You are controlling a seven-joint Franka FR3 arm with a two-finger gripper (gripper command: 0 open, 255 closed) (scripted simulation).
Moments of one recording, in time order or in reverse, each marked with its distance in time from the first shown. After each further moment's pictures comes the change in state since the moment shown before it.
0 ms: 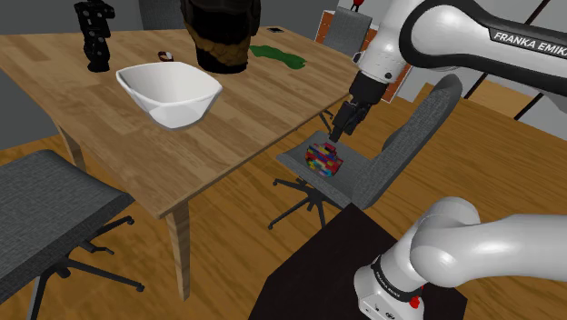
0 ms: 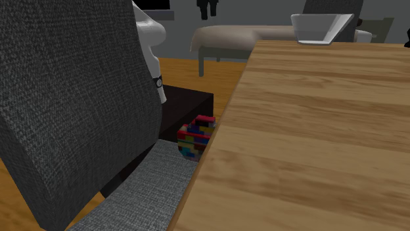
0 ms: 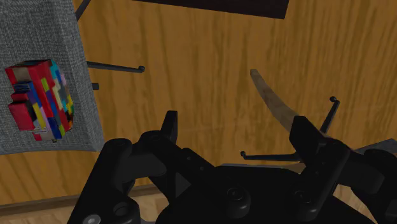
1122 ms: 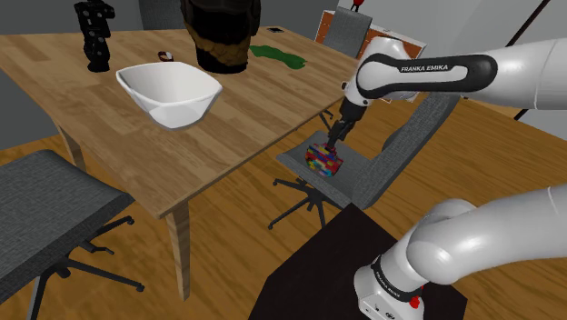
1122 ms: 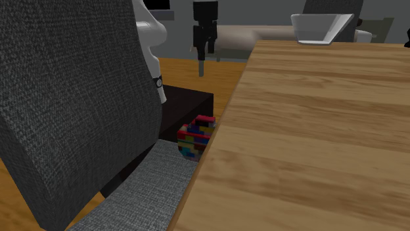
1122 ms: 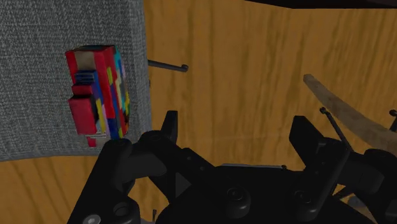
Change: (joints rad) arm -0.087 0.311 -0.209 -0.056 -0.153 0.343 -0.289
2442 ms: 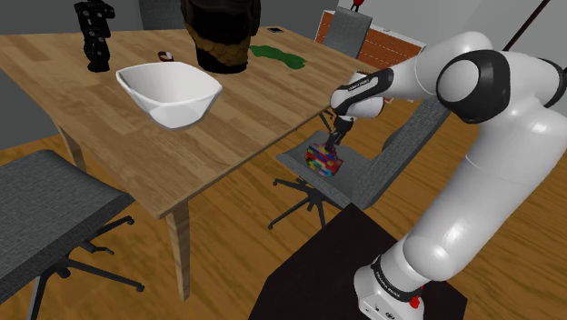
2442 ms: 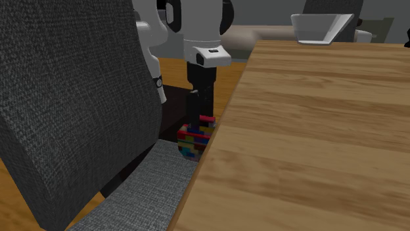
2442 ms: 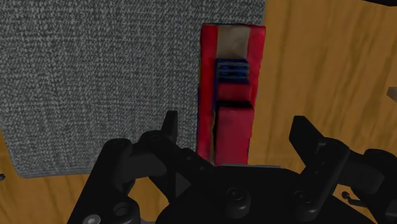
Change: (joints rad) arm -0.088 0.618 -0.169 0.259 0.120 0.341 -0.391
